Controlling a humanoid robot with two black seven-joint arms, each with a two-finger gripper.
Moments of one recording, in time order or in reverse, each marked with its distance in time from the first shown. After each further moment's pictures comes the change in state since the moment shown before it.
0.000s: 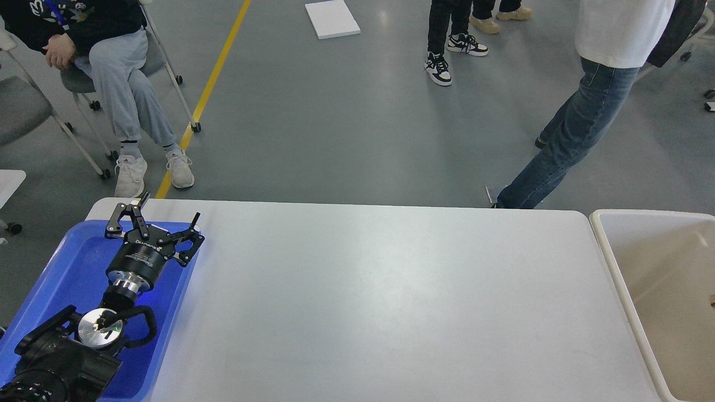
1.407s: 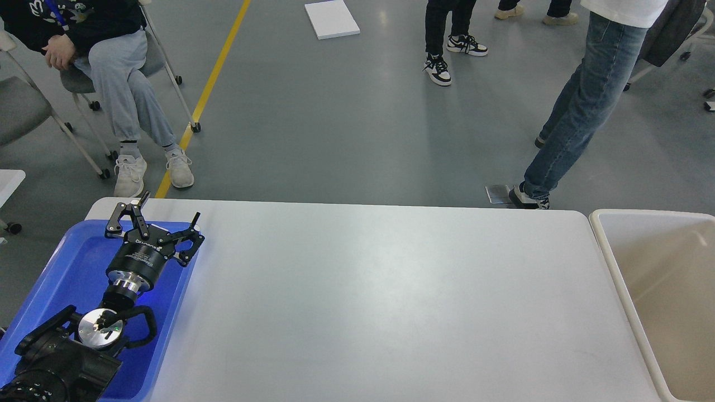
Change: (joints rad) left arm 0.000 0.000 0.000 0.000 0.000 0.000 0.001; right arm 0.034 0.124 0.018 -0.094 -0.013 -0.246 0.145
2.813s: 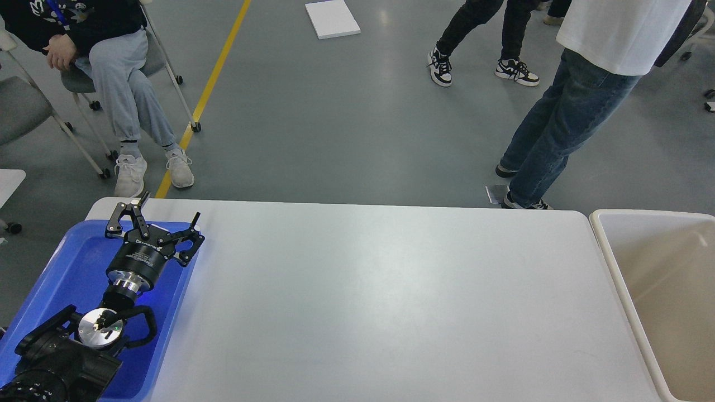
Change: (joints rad) left arm 0.000 0.000 0.000 -0.001 0.000 0.000 0.000; right arm 0.003 -0.142 0.012 0.228 0.000 -0.026 -0.001
